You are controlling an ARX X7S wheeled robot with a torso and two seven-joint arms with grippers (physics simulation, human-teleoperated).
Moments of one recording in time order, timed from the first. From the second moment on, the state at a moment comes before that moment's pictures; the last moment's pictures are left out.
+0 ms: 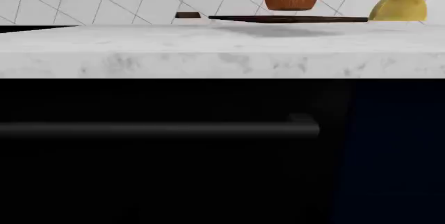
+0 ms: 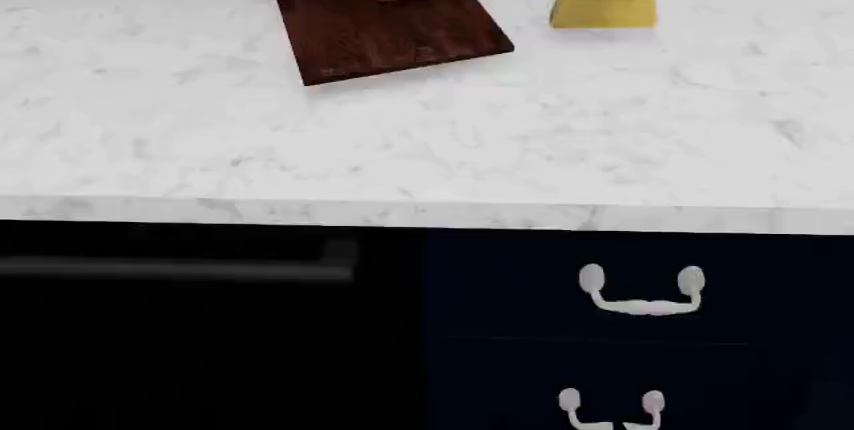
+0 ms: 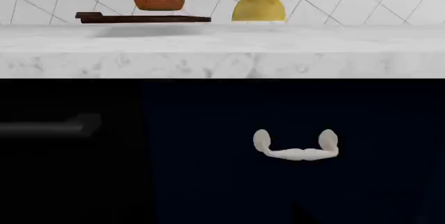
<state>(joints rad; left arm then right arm) 0.00 0.00 0.00 0.00 0.00 0.00 0.00 0.00 0.00 0.00 0.00 0.00 0.00 0.00</state>
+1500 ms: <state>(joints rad) 0.02 -0.13 0.10 0.26 -0.12 -0.11 -0.14 0.00 0.13 -0.11 -0.17 0.06 0.15 0.19</state>
